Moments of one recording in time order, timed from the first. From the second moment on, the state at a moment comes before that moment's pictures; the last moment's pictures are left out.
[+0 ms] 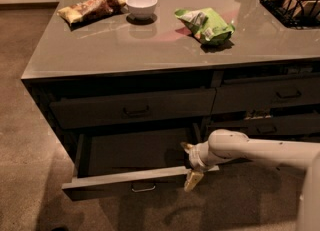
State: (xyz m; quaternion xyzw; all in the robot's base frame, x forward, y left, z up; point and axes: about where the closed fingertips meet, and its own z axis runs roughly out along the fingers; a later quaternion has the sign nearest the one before) arm 0.552 -0.115 0.440 -0.70 0.67 0.09 0.24
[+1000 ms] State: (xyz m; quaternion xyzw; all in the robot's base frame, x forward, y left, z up) arm 0.442 -0.116 0.513 -0.66 0.66 0.18 0.30
